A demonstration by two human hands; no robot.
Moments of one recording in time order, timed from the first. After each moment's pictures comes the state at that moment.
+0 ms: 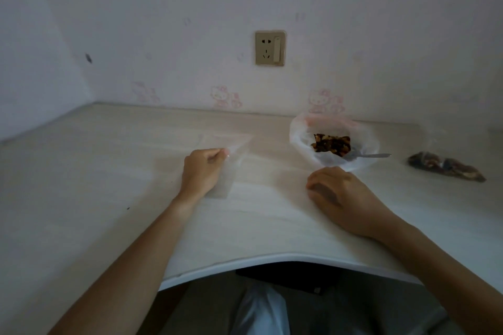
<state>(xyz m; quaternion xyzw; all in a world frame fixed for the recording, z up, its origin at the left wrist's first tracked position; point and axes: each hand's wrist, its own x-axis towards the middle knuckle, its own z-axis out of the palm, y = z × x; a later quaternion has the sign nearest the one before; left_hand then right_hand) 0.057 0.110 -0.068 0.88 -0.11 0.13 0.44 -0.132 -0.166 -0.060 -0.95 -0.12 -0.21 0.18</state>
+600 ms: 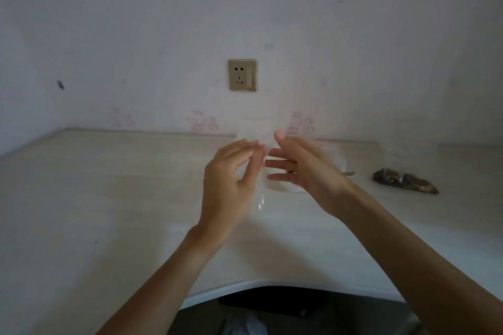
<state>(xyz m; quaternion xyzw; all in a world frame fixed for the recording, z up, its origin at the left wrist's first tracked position) -0.049 0.029 -0.001 0.72 -0.35 0.31 0.51 -0.113 -0.132 0.033 -0.68 0.02 -0.11 0.72</state>
